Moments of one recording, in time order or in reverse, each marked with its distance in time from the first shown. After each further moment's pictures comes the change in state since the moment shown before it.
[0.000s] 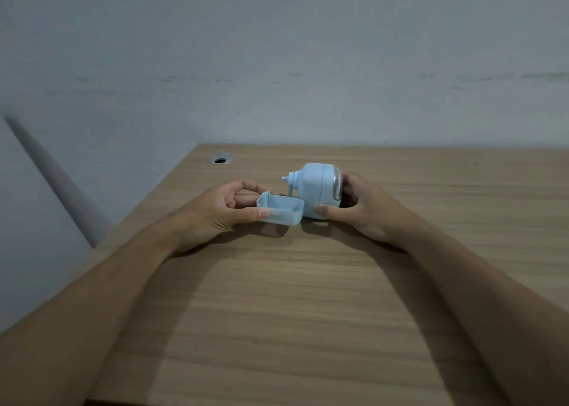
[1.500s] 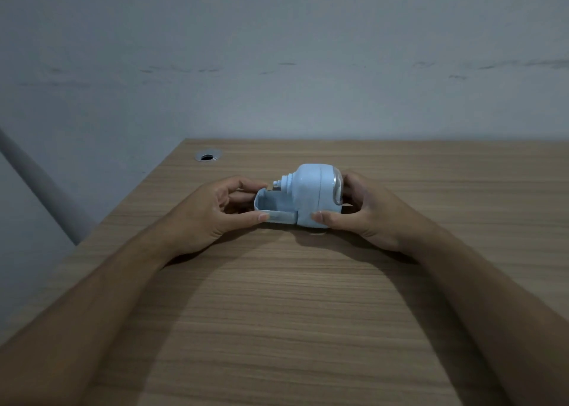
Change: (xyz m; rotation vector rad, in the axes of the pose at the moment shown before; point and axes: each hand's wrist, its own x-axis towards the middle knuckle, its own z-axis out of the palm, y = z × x) left_hand 0.021 -0.012 0.005 0.162 0.082 0.130; right_hand -0.008 0.004 -0.006 0.116 -0.039 -0.033
